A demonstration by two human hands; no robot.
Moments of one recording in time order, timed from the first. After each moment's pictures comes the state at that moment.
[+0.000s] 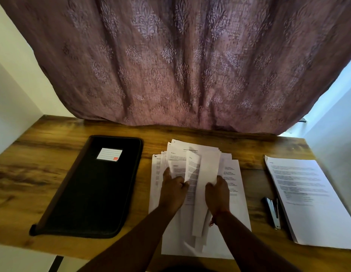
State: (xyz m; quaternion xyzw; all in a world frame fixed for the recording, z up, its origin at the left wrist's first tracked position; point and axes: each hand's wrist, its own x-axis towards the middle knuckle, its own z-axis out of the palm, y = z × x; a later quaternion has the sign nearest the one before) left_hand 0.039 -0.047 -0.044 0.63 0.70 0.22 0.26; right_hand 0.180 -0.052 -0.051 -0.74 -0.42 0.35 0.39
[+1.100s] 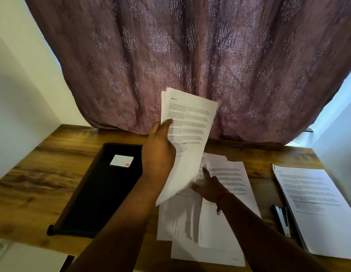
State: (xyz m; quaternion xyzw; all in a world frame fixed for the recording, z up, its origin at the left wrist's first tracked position) left_hand -0.018 -0.031 0.141 0.65 0.62 0.45 0.01; right_hand 0.165 -0.009 -0.020 -0.67 -0.65 0.36 0.07
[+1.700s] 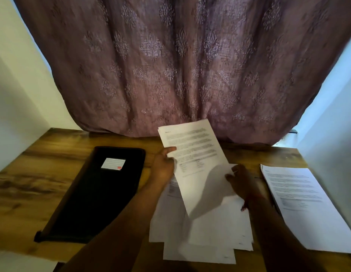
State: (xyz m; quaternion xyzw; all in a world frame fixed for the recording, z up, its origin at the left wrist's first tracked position) left_hand 0.011 -0.017 0.079 0.40 0.59 0.49 0.49; right_hand 0.259 -0.034 0.042 -0.76 -0.51 0.31 0.26
